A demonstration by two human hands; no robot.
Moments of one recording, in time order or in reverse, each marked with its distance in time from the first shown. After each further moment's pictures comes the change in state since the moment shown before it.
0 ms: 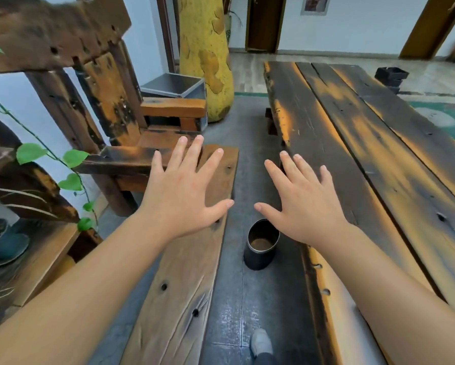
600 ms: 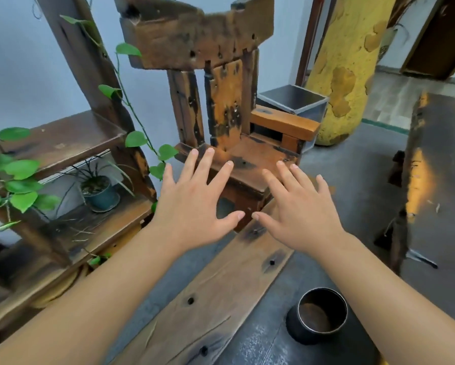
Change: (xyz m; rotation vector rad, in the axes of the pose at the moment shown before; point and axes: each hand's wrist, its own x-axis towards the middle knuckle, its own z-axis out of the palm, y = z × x) left_hand 0.084 -0.066 0.036 0.119 -0.069 -0.533; right_hand 0.233 -0.048 0.041 0.113 0.003 -0.585
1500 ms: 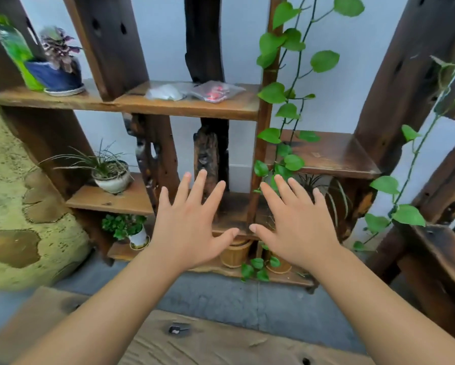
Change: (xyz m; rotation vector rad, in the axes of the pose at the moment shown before) left_hand -0.272 -0.216 -0.059 0.287 -0.072 -1.021; right_hand 0.068 -0.377 -0.024 0.184 0.098 -0.970
